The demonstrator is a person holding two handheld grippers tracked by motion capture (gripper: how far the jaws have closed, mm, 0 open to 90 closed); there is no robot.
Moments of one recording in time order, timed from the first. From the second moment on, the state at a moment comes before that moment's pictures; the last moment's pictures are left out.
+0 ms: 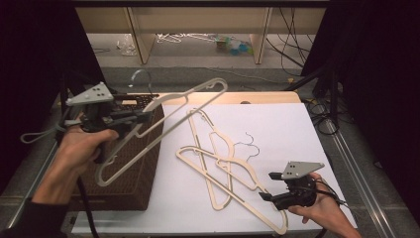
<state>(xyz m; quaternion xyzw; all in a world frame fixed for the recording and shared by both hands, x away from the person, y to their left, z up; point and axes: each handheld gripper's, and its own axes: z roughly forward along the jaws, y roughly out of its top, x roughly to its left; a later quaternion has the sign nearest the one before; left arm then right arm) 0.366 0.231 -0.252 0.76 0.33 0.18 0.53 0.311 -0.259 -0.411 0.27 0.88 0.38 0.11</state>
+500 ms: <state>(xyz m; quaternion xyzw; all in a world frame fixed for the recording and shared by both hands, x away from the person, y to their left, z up) 0.382 0.324 -0.291 0.74 0.38 0.23 0.51 0.312 -0.259 -0.418 0.27 0.88 0.38 0.10</state>
